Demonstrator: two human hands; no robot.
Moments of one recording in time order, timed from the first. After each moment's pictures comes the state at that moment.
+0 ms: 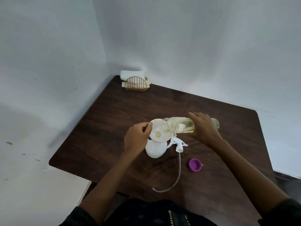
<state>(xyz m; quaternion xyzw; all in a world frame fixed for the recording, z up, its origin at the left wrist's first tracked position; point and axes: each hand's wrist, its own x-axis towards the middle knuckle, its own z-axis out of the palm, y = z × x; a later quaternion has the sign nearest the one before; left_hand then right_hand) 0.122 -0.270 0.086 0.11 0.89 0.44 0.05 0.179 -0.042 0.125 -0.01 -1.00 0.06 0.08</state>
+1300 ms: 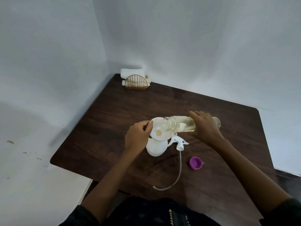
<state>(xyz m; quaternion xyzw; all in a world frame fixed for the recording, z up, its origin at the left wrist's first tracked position) 0.122 -0.269 0.083 0.11 0.89 0.44 0.04 0.183 -0.045 0.129 -0.01 -1.00 0.06 0.07</state>
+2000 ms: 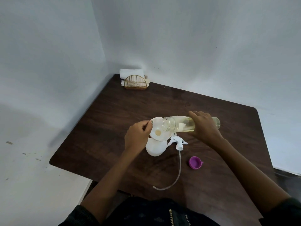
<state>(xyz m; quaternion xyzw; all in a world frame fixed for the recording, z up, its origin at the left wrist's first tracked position) 0.120 -0.269 0.080 0.11 0.89 0.44 0.04 0.185 -0.044 0.126 -0.01 -1.00 0.05 0.07</state>
